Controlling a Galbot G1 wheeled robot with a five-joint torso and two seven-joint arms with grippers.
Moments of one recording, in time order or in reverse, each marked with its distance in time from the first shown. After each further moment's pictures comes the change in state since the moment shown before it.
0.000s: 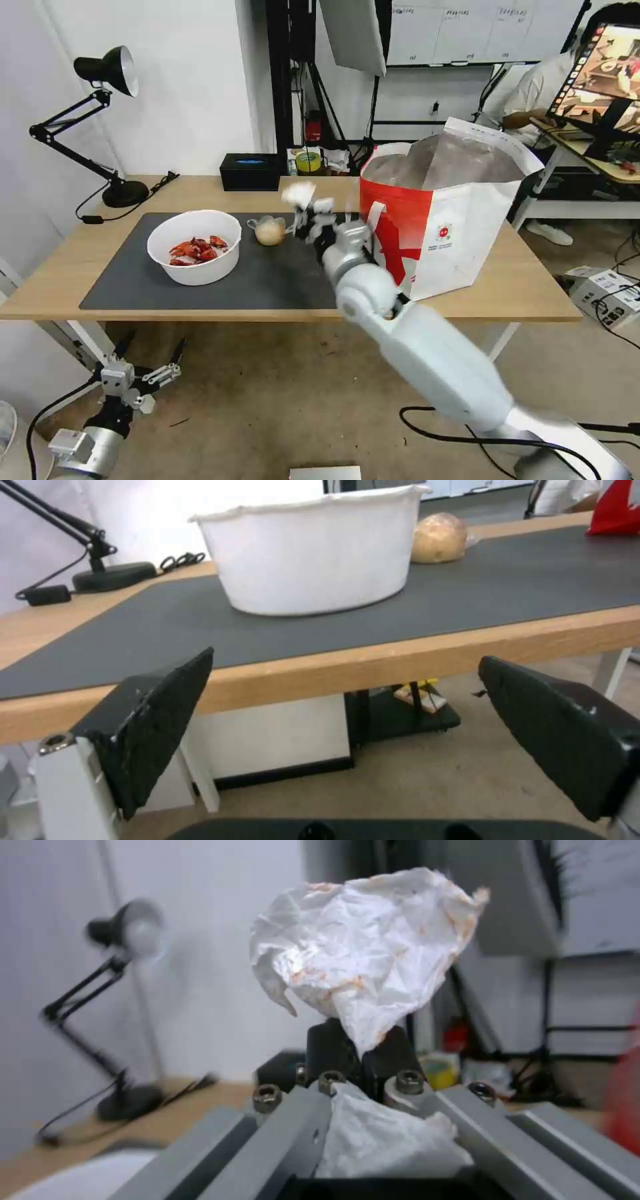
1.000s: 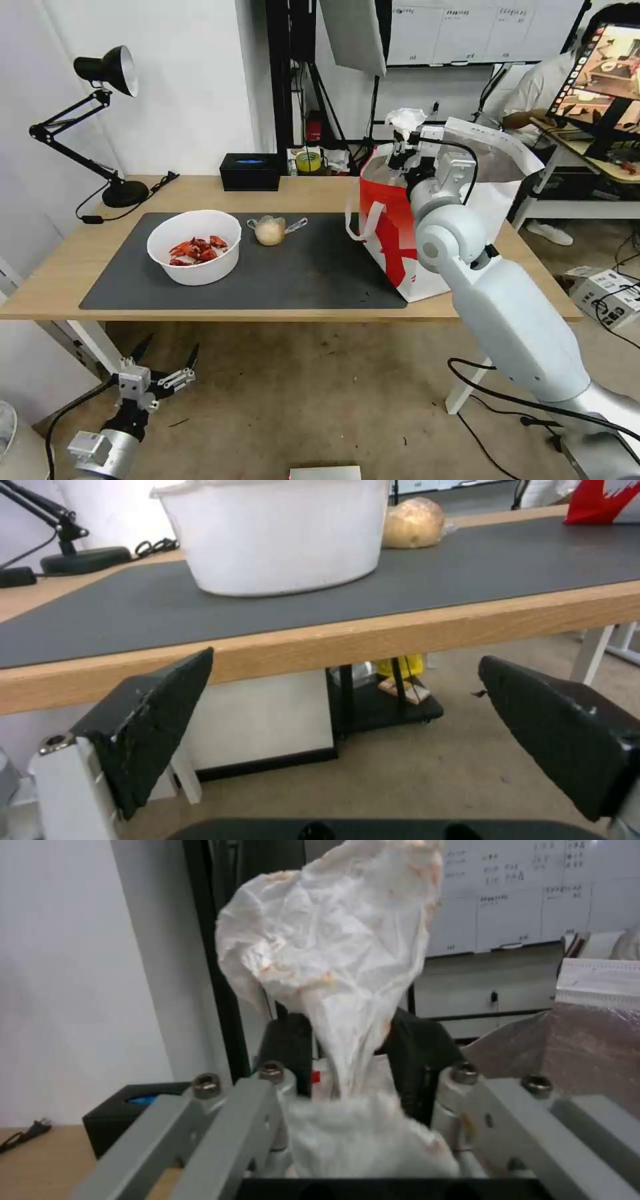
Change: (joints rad) left arm -0.005 -0.016 0.047 0.002 0.026 0.004 -0.003; right arm 0.077 -0.152 0.195 0.026 0.097 -0.099 0.163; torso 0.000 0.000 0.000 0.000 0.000
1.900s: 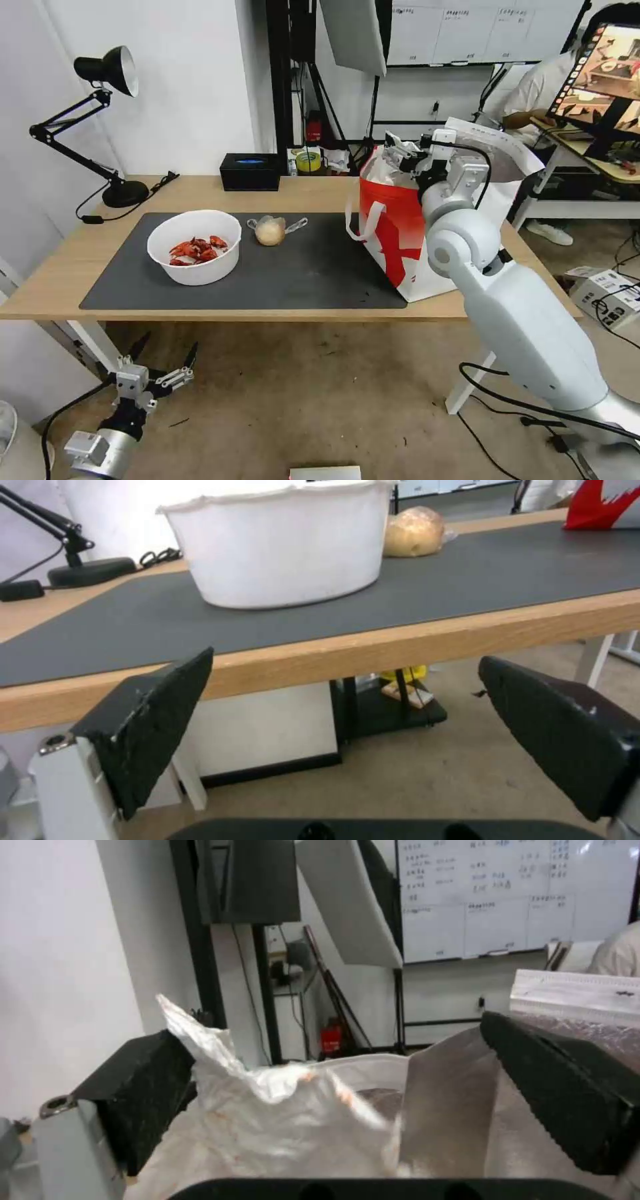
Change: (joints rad) left arm 0.009 -0.002 -0.014 -0.016 0.009 -0.004 0.001; right arm -0.025 -0.055 0.029 0.040 0.021 -0.006 -0.004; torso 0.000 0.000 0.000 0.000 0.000
